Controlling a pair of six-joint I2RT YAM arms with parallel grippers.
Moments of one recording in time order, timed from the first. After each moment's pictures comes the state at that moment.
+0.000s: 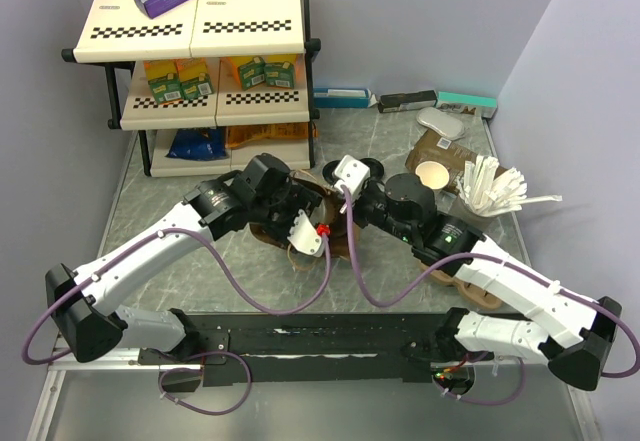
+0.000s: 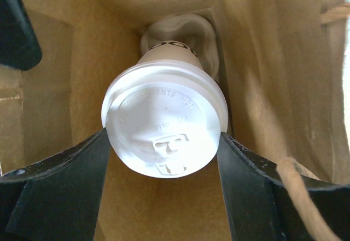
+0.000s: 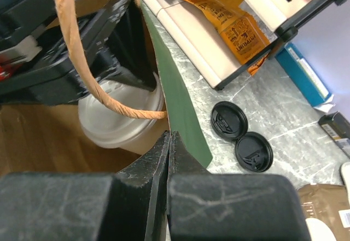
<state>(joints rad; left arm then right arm) -0.83 1.30 1.28 -0.78 0.25 1.31 0.88 1.02 1.00 -0.25 0.04 -0.32</state>
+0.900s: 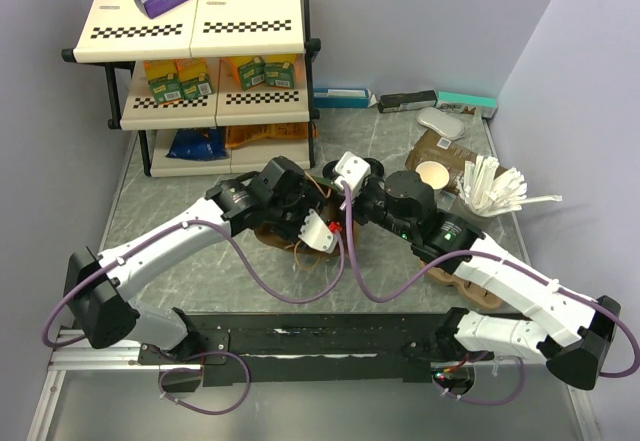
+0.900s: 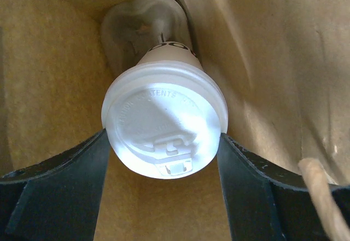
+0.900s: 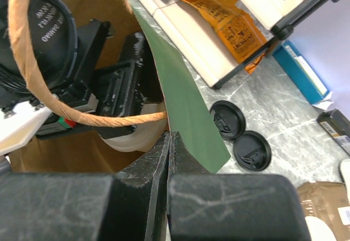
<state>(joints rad) -0.84 1.39 1.26 -0.71 0.18 1.28 0.87 1.03 1.01 -0.25 0.04 -0.31</state>
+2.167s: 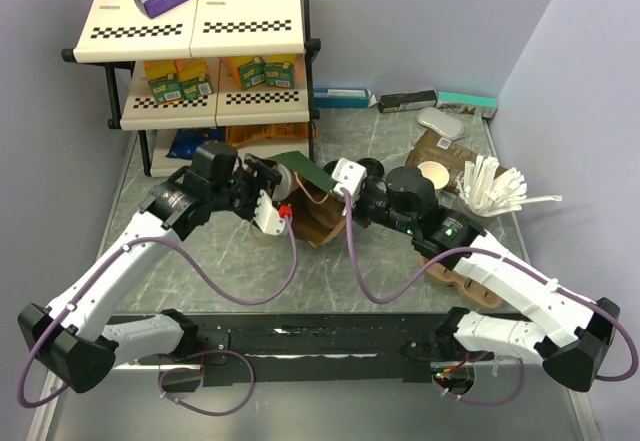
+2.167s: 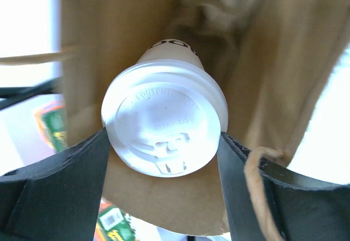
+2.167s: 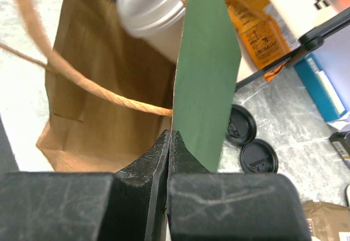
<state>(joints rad) -0.56 1.13 1.17 -0.70 0.29 1.49 0.81 1.04 1.02 -0.29 -0.13 -0.40</state>
